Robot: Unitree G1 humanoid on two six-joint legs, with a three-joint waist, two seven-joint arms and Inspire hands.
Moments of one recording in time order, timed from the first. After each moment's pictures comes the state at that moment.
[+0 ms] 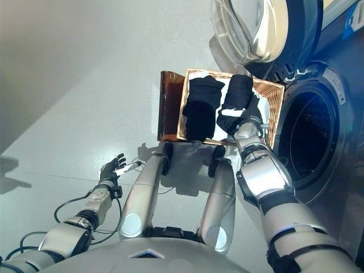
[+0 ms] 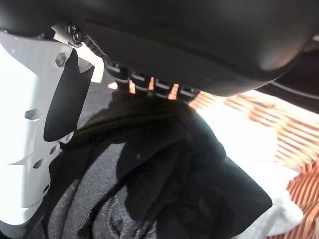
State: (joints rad) left arm -0.25 0.23 -0.24 1.25 -0.42 -0.30 0.09; right arm -0.91 -0.30 0.40 1.55 0.18 -0.13 -0.41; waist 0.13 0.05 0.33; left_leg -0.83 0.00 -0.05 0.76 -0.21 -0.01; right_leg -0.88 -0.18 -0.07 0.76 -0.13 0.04
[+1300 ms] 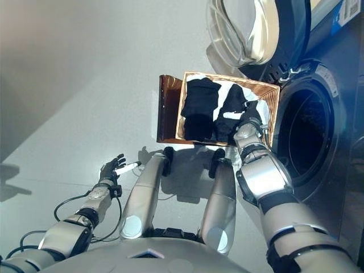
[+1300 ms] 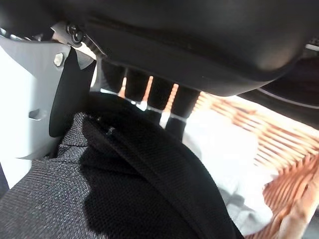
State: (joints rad) left arm -0.26 0.24 -0.21 1.26 -0.39 -0.27 0.09; right arm -0.91 -0.30 0.38 1.55 0.15 -0.07 -0.39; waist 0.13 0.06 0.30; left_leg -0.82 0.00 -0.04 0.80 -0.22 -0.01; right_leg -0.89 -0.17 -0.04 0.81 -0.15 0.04
